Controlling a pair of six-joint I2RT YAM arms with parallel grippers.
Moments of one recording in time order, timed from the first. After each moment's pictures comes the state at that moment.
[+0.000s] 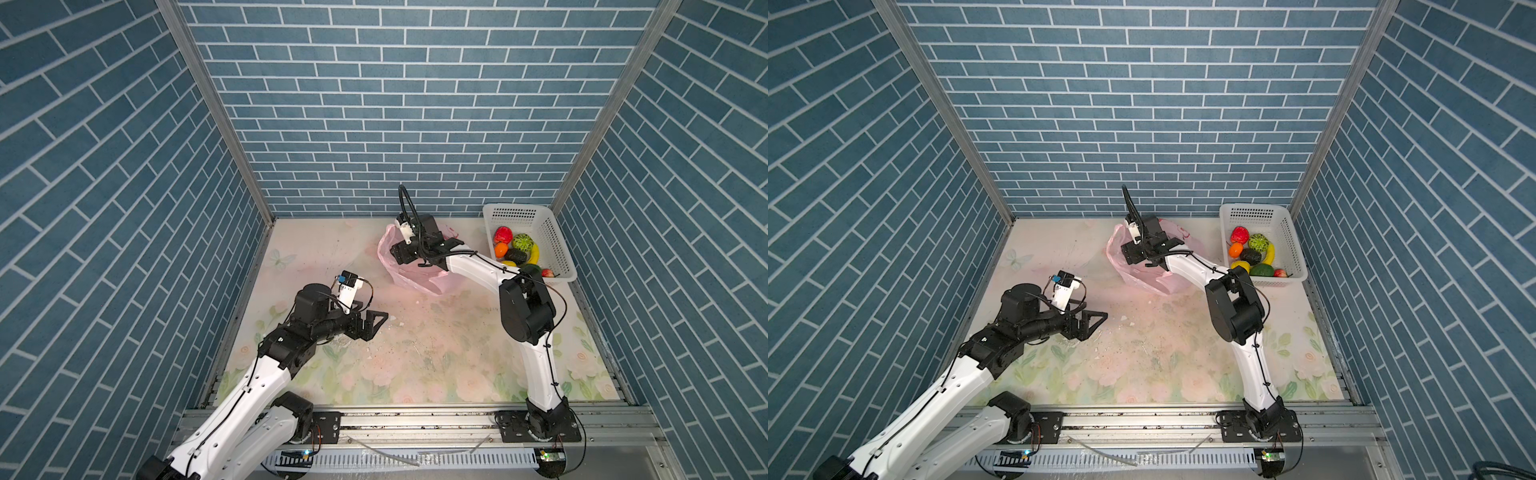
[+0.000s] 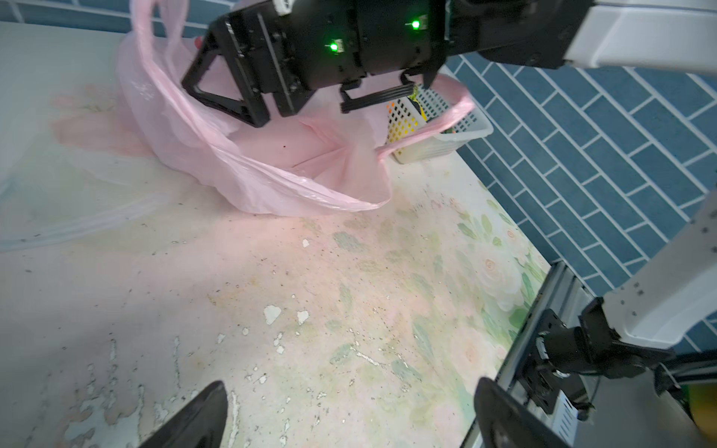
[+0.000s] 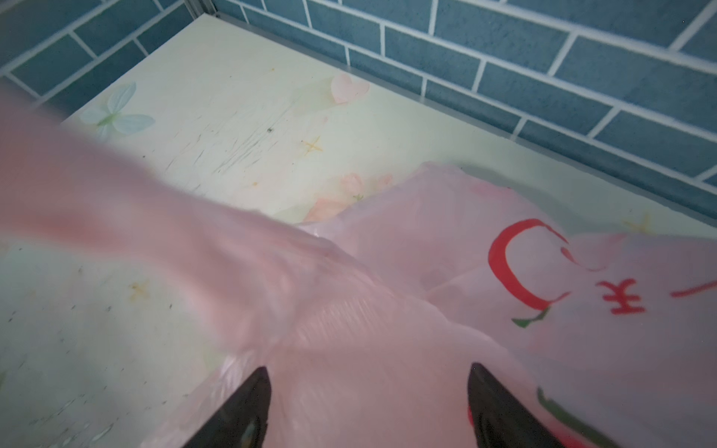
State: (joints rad) left arm -0.43 0.81 0.64 -0.37 0.42 -0.26; right arm 0.68 2.15 1.77 -0.29 -0.09 0.03
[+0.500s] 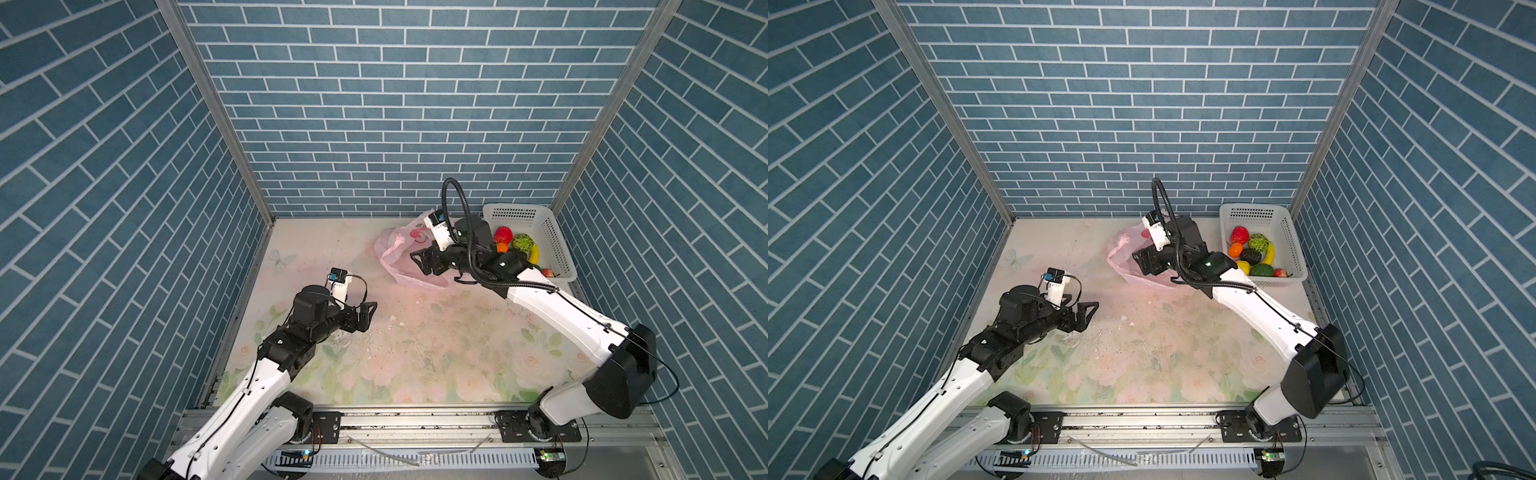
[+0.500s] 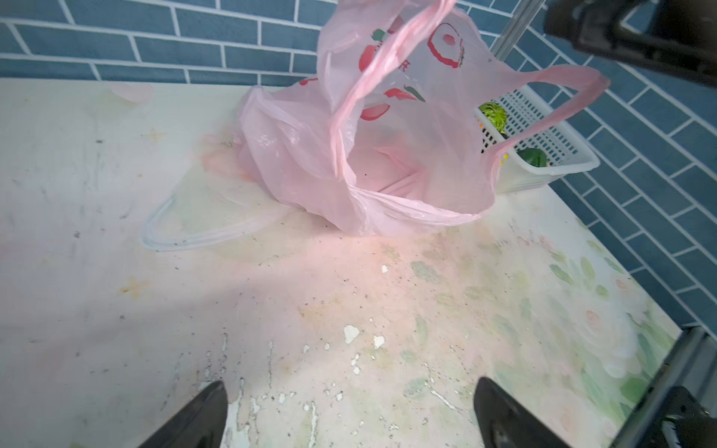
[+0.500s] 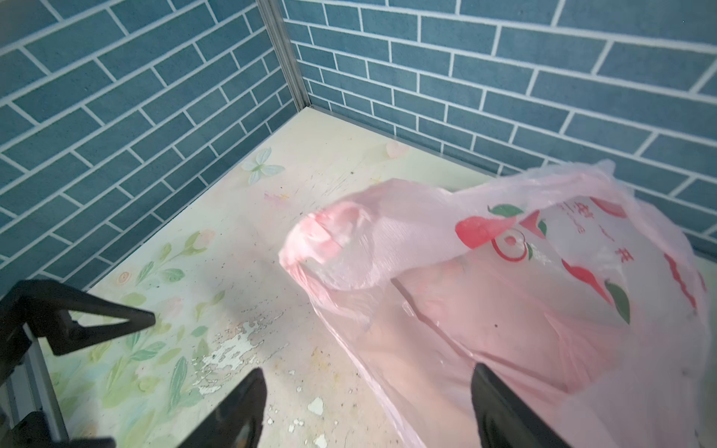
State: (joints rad) left arm -0.43 0.79 0.62 -0.33 0.15 -0.24; right arm 0.70 1.47 1.32 -0.38 -0.12 0.10
